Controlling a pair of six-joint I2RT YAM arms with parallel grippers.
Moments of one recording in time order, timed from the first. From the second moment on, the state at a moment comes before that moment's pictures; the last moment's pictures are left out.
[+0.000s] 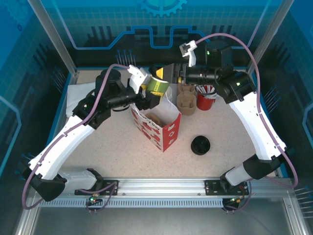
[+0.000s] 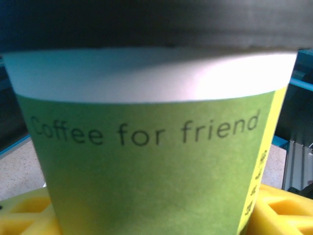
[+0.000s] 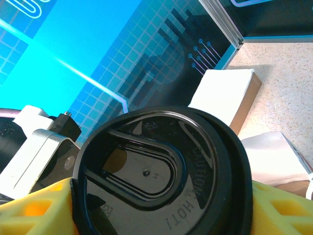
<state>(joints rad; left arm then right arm) -0.58 1.24 1.45 -0.48 0.38 0.00 0.52 1.50 1.96 -0.80 -0.63 0.59</state>
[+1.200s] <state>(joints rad) -0.68 1.22 1.44 -0.64 0.23 0.57 0.47 1.55 2.14 -1.27 -0.76 0.54</state>
